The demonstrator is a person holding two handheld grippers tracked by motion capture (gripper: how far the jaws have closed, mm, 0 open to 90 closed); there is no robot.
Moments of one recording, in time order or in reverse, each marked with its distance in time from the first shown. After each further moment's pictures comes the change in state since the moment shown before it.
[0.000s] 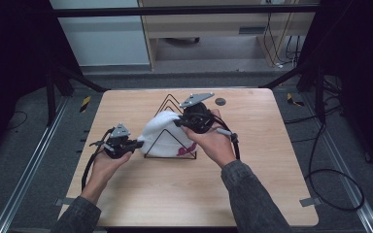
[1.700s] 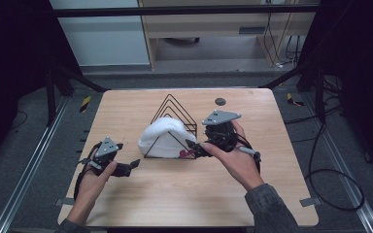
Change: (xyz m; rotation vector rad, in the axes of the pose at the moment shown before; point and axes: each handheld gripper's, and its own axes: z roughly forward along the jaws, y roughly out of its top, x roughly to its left) left arm -0.026 -0.033 -0.045 -0.075 0.051 -0.001; right arm 0.008 -0.049 -0.051 -0.054 -0.097 0.014
